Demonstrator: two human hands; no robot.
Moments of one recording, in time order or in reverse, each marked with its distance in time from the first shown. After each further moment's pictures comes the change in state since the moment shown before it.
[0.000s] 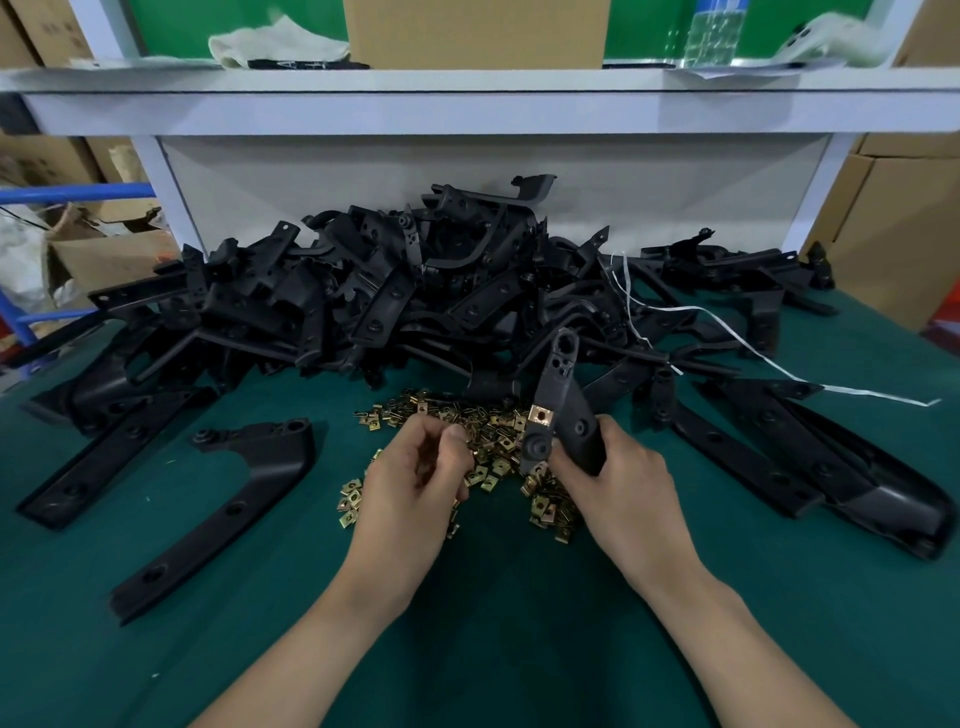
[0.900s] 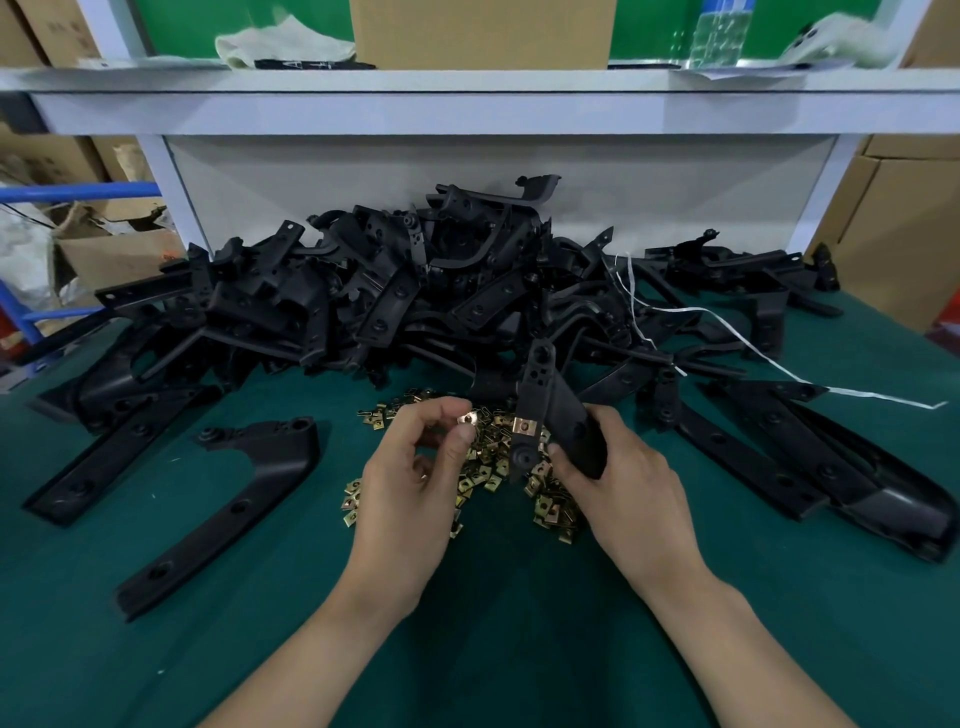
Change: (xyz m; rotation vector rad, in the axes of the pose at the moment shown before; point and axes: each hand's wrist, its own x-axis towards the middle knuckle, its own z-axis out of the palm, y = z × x) left_hand 0.002 -0.005 0.001 -0.048 0.072 0.114; right_hand -0.004 -0.004 -0.003 -0.169 0.012 -0.080
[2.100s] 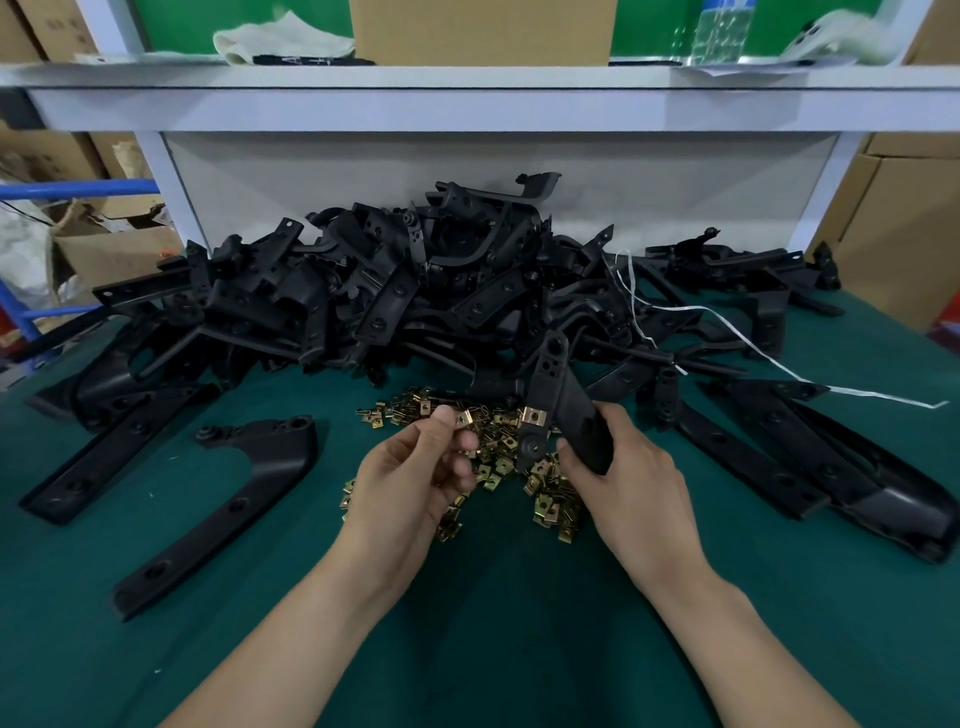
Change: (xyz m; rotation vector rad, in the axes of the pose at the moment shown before) left_hand 0.011 0.011 -0.004 -0.685 -0.103 -0.507; right_hand 0.002 0.006 0.001 0.039 0.016 0.050
